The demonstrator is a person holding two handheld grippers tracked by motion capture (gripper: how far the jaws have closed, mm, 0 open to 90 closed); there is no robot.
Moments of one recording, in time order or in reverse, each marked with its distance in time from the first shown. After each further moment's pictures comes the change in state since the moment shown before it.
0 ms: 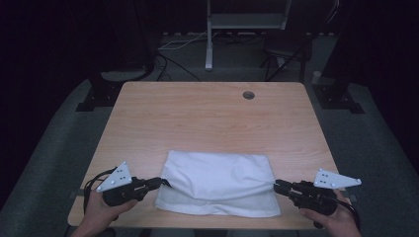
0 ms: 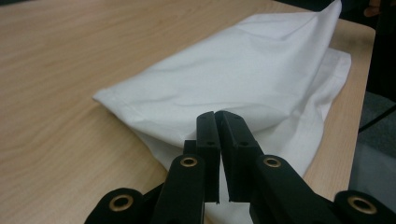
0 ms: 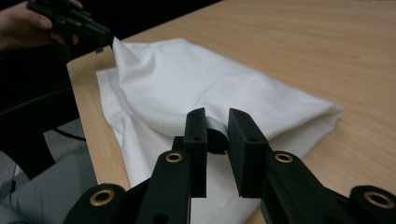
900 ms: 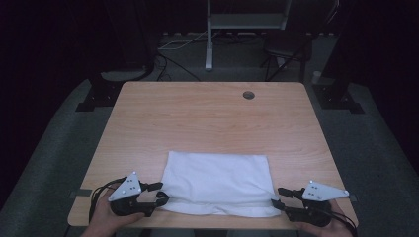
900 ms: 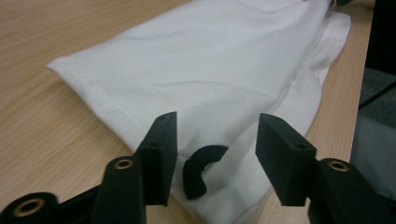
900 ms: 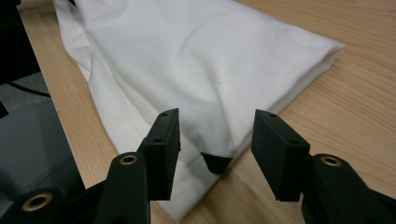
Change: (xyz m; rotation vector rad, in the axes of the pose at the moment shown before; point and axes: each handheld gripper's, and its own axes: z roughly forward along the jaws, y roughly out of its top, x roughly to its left) left arm -0.014 -0.015 0.023 0.072 -0.026 0.061; right arm 0.013 -0.023 0.011 0.168 -0.116 -0.099
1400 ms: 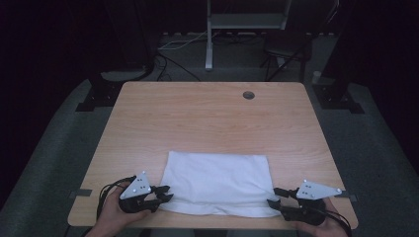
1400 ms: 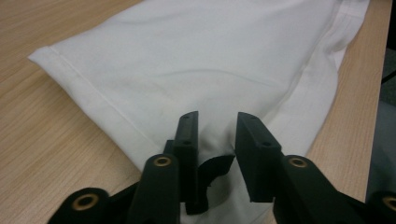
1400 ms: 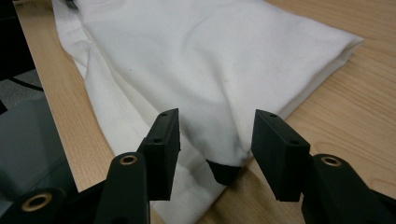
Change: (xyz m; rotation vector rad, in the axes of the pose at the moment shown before) left arm 0.000 0.003 0.012 0.067 0.016 0.012; right arm 0.000 0.000 0.010 0.021 0.009 0.018
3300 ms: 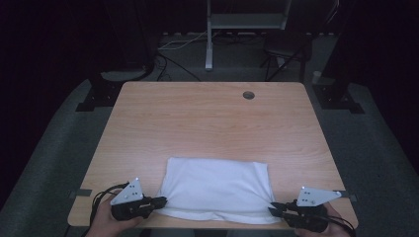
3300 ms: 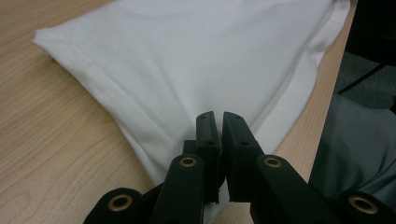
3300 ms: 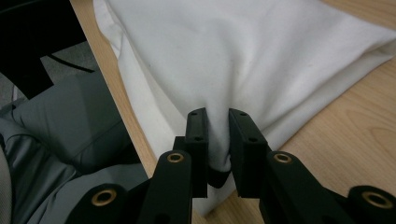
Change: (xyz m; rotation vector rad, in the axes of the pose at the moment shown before) left arm -0.007 -0.011 -0.021 -0.021 -0.059 -0.065; right arm 0.014 0.002 -0.014 0.058 0.112 -0.030
